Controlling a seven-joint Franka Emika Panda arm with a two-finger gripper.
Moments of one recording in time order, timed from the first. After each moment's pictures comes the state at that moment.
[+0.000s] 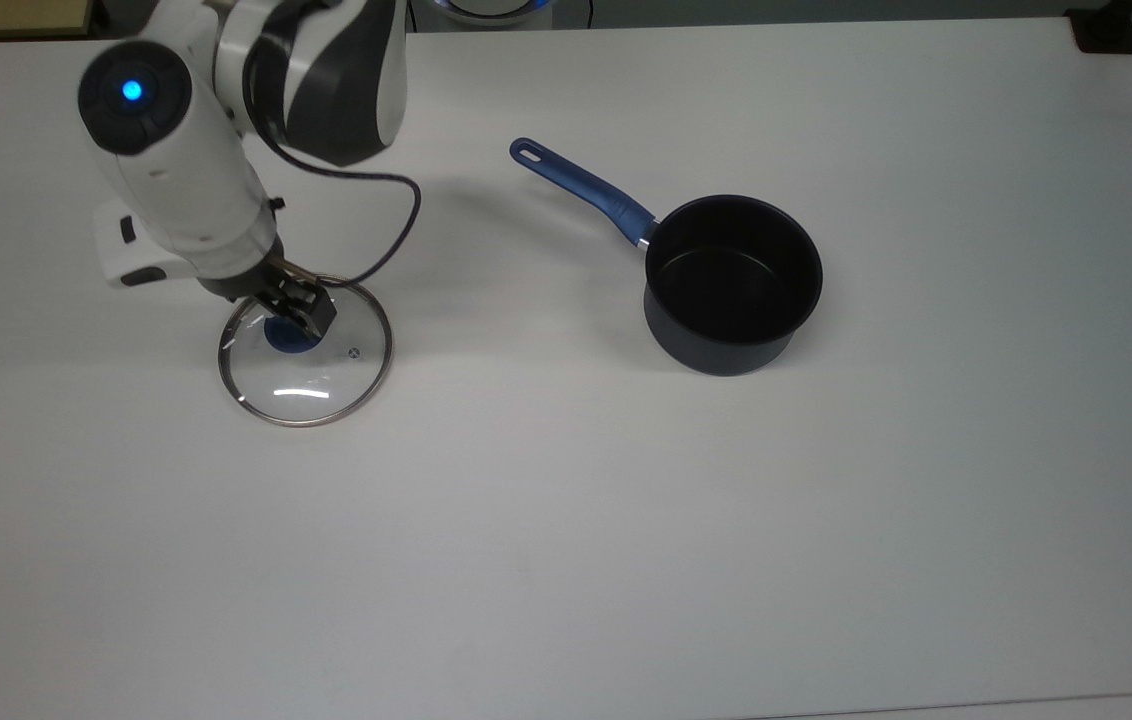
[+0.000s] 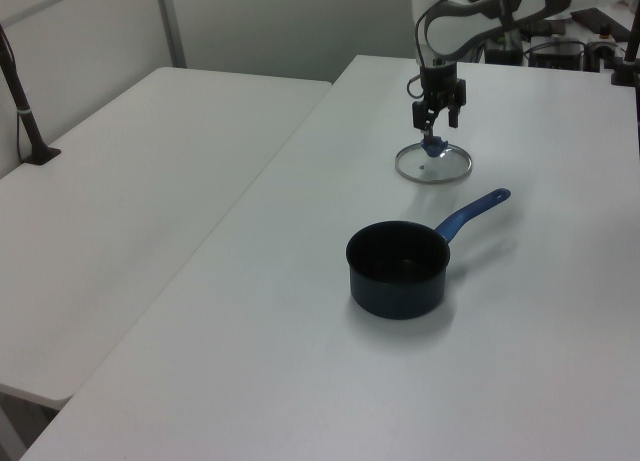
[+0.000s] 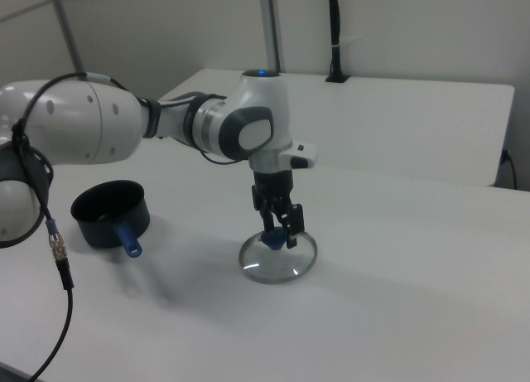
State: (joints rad) arm -0.04 0.53 -0.21 -1.51 0.03 1.95 0.19
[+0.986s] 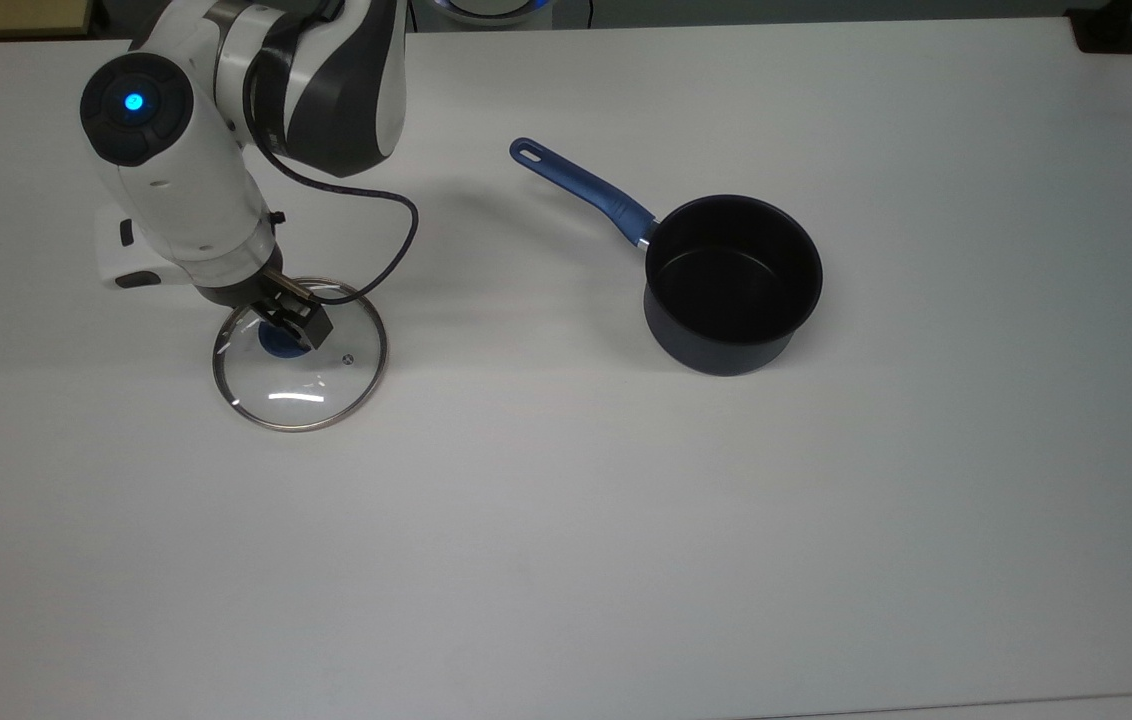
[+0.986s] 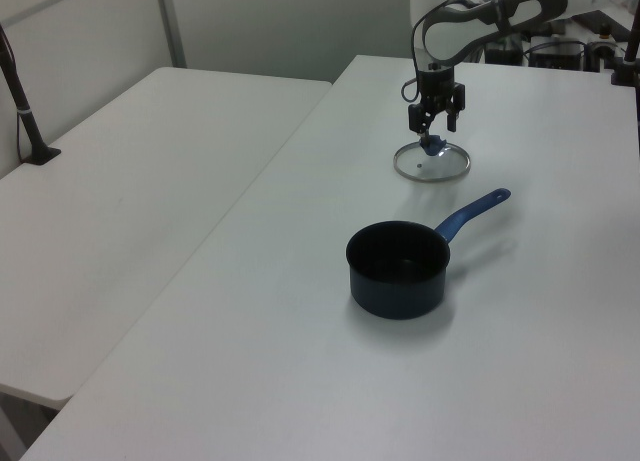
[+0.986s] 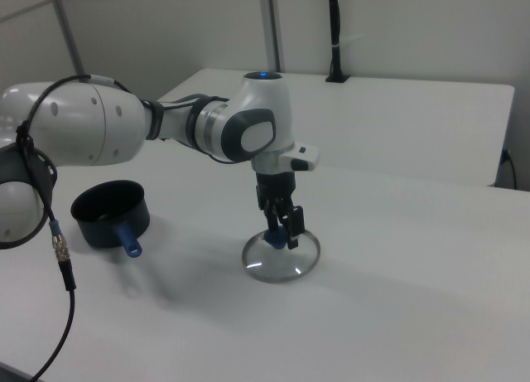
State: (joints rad) arm -0.05 0.54 -0.21 -1.50 0.03 1.97 0.27
